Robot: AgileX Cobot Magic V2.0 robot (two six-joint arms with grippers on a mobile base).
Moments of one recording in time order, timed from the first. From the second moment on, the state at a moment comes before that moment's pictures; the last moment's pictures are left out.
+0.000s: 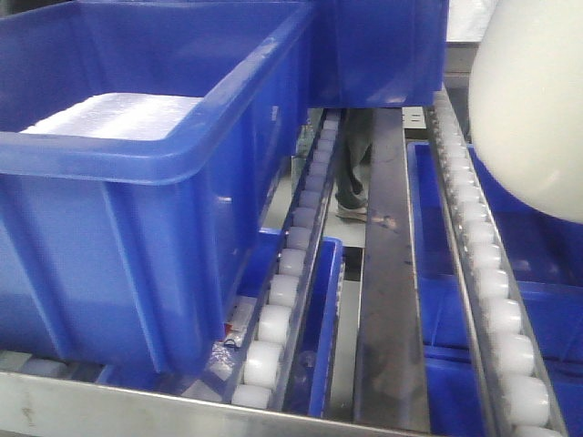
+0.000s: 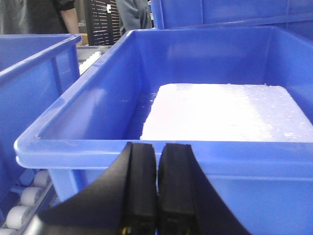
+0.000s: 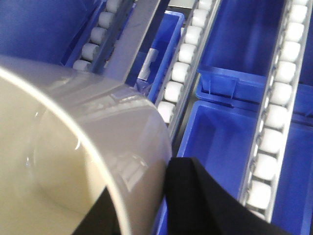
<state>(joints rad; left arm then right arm) -0.15 -0.01 0.01 -0.07 0.03 0.10 0.22 0.67 -0.67 0.08 0.66 0.13</state>
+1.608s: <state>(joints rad) -0.15 -0.01 0.01 -0.07 0.03 0.10 0.22 0.67 -0.67 0.08 0.66 0.13</state>
